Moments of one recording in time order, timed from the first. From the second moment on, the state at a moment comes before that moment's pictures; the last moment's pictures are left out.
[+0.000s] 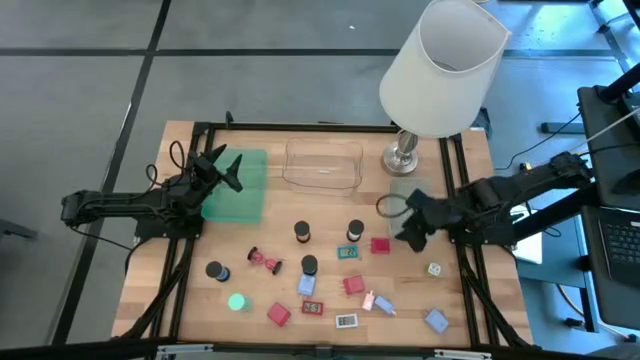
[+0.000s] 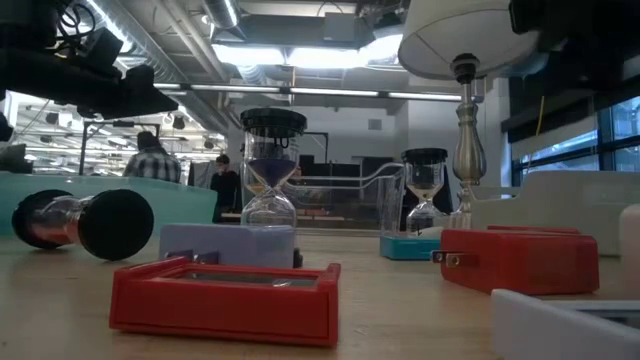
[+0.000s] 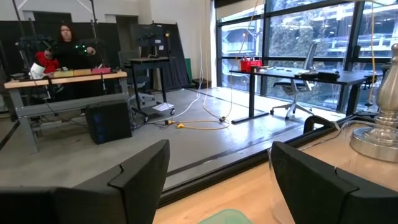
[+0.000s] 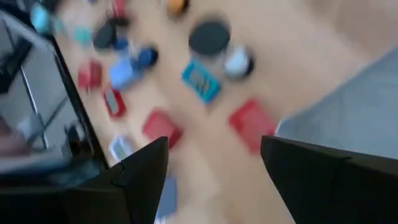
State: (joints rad) left arm 0.14 0.23 0.01 0.30 -0.90 0.07; right arm 0.38 0.96 0.83 -0.79 0.09 1.12
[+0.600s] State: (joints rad) left arm 0.14 0.23 0.01 0.17 -0.90 0.07; right arm 0.70 1.17 0.83 -0.82 -0.08 1.59
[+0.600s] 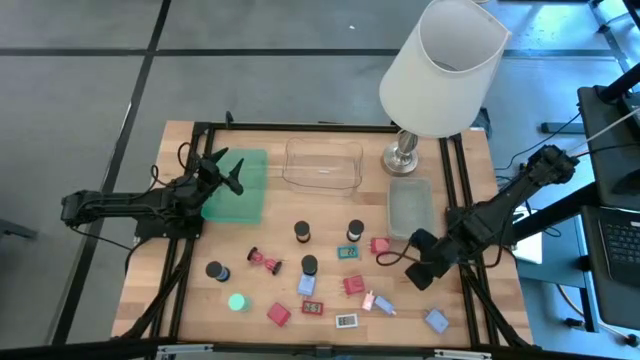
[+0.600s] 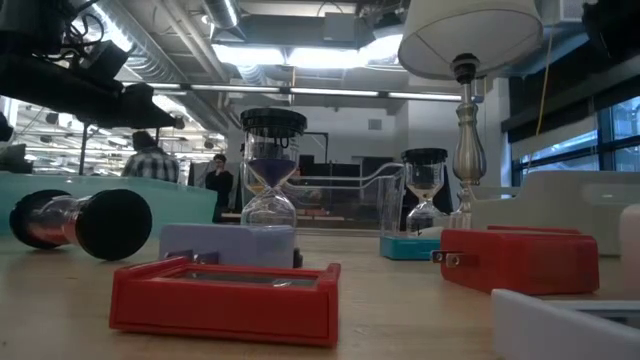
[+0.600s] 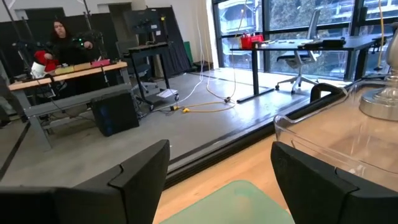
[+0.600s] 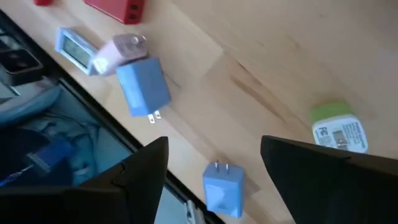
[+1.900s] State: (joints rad) left arm 0.14 0.23 0.01 0.16 -0.90 -0.07; right arm 0.78 1.33 0.83 -1.04 -0.01 1.32
